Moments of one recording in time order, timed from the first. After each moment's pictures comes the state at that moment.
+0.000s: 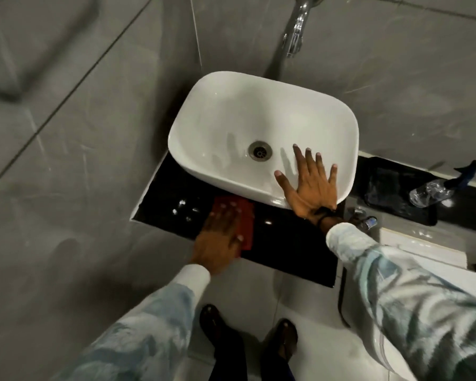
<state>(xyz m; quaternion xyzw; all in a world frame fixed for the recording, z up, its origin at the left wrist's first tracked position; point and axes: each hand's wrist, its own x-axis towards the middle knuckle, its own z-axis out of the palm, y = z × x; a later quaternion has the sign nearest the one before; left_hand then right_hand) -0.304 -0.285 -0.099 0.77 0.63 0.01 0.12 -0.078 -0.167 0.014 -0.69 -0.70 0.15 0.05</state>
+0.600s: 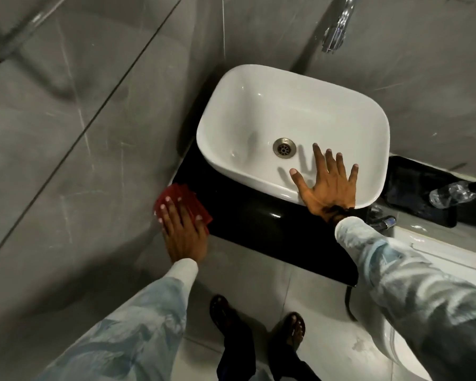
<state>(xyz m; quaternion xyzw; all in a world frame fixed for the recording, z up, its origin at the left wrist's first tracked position) -0.397 -0.301 -0.103 0.48 0.87 0.08 0.12 -0.109 -0.164 0.008 -0.71 -0.69 0.10 0.01</state>
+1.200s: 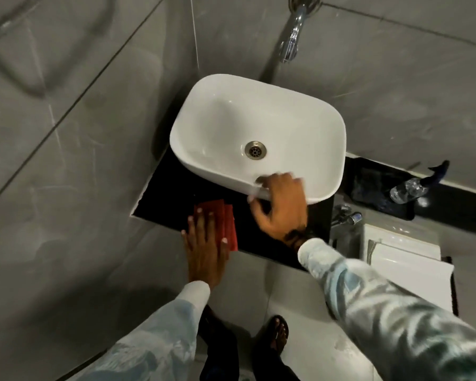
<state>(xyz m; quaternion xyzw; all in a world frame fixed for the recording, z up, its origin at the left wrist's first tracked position) -0.312 -0.346 -0.096 0.56 0.79 0.15 0.20 -0.148 -0.227 0.014 -0.49 -0.82 0.01 0.30</state>
